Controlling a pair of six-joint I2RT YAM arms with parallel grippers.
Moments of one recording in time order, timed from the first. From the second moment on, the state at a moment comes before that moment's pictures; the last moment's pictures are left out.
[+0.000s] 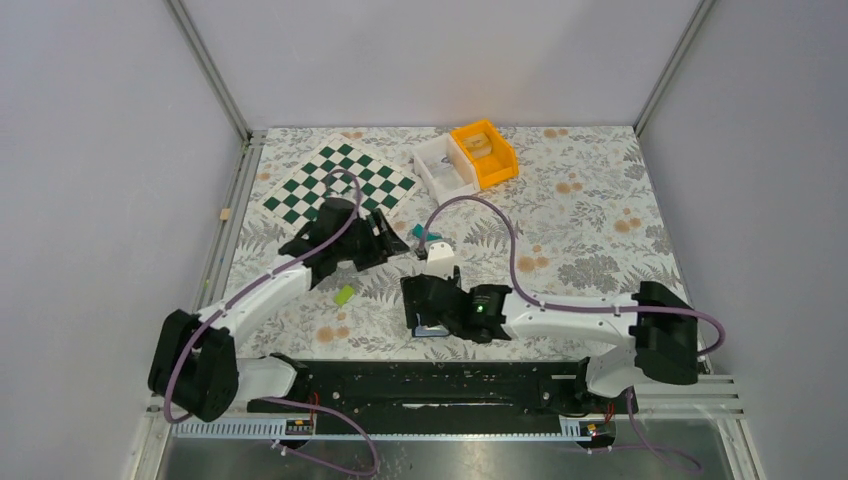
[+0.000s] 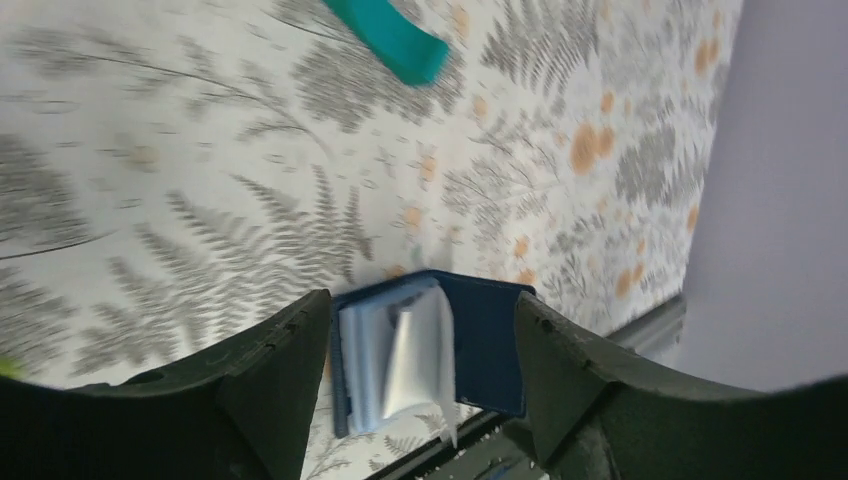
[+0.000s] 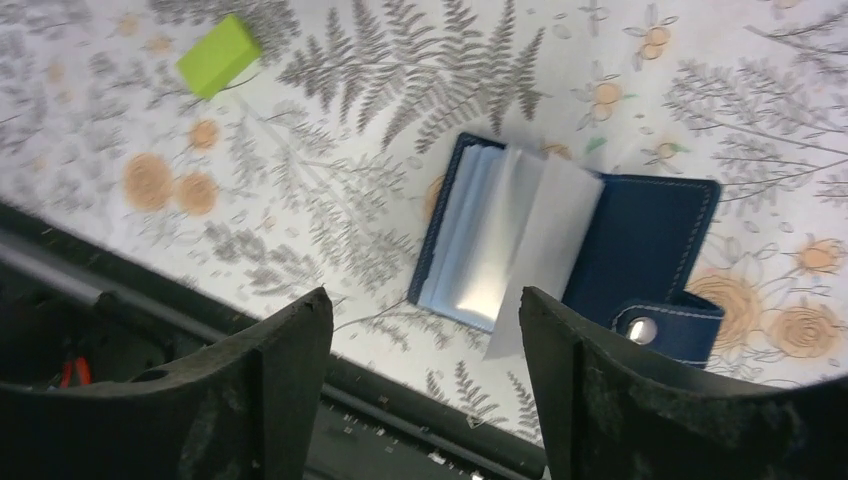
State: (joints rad) left arm -0.48 1.29 0.78 -0.20 0.29 -0.82; right arm 1.28 1.45 0.98 -0.38 0.47 0.83
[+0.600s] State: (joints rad) left arm -0.32 1.03 0.52 -0.34 0.26 -0.86; right arm 1.22 1.69 1.04 -0.47 0.55 0.86
